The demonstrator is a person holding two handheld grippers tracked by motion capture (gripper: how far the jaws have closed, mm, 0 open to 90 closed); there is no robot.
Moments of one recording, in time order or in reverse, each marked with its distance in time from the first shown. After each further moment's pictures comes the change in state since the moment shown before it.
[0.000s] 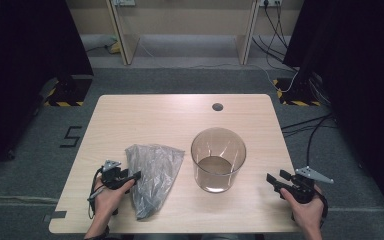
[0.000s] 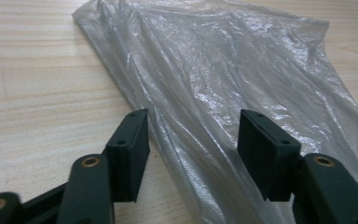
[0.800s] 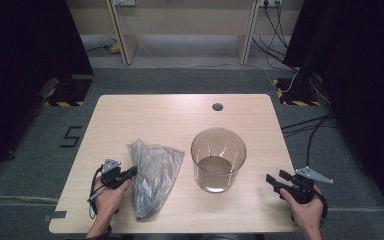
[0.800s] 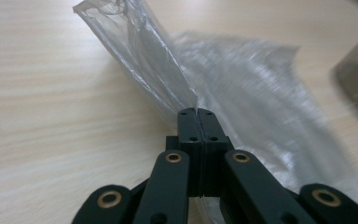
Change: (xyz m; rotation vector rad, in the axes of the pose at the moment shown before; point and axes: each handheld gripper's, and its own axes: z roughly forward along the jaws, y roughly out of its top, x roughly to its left) left arm -0.009 0.006 -0.010 -0.121 -0.081 0.039; right arm 0.002 0.000 -0.001 0.002 0.000 -0.005
